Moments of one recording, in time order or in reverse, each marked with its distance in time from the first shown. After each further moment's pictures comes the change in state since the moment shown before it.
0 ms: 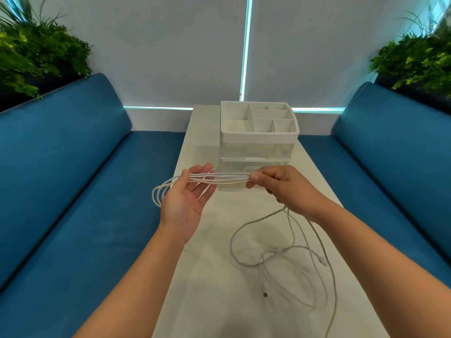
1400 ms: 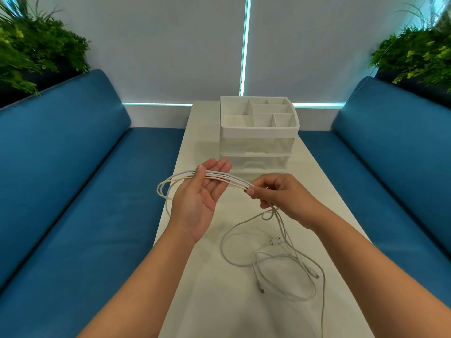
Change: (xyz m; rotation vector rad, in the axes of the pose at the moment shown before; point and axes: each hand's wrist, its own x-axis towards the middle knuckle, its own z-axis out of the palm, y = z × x) left_hand -0.016 -0.008 0.018 -0.033 -0.098 -0.008; right_hand -0.006 0.027 0.016 0.162 -0.038 0.081
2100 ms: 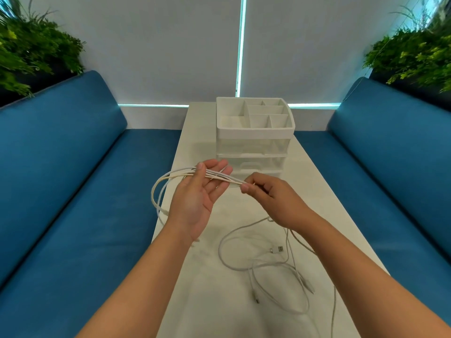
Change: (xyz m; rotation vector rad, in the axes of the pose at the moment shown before) left_hand 0.005 0.000 0.003 0.128 -0.005 0.016; right_hand -0.001 0.002 0.011 -0.435 0.105 -0.134
